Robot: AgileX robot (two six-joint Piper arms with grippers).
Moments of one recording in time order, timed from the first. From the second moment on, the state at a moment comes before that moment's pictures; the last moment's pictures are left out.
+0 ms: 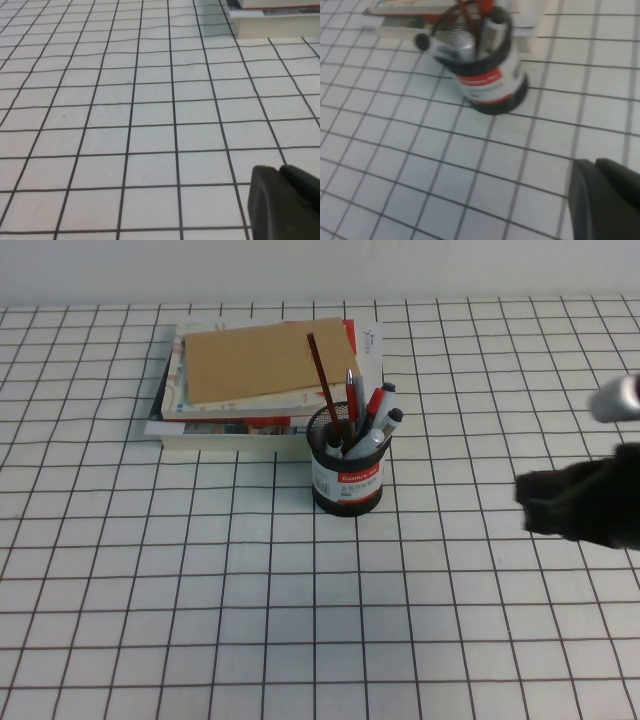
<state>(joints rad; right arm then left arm) 0.37 1.13 -0.71 0.74 0.33 -0.46 -0.01 -0.01 0.03 -0.06 0.38 0.12</state>
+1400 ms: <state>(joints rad) 0.56 2.04 -1.72 0.46 0.18 -0.52 -0.01 -0.01 0.03 -0.06 0.38 0.12</state>
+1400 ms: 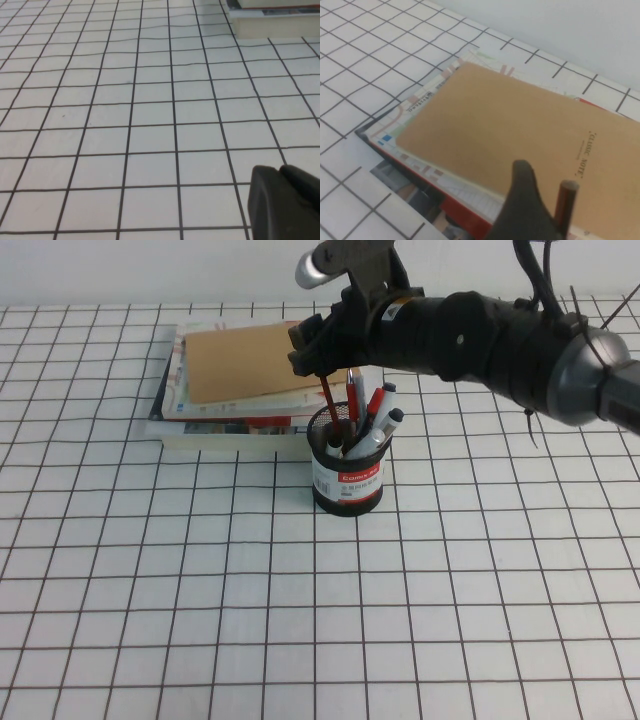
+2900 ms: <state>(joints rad) 0.56 2.11 -1.77 0.55 0.15 -0.52 -0.01 -0.01 0.03 -0.06 0.38 0.12</state>
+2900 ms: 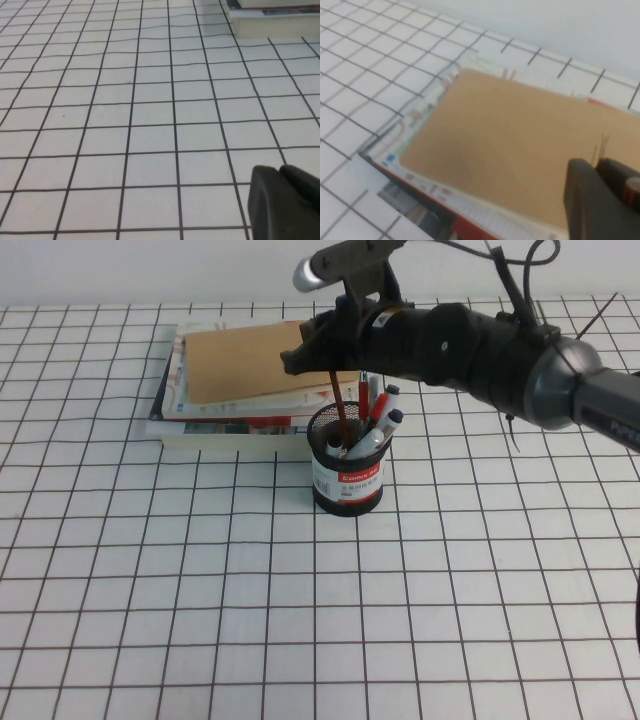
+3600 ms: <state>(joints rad) 0.58 1.77 -1.77 0.55 0.37 -0.47 -0.01 -0.01 0.03 -0.06 0.38 0.12</state>
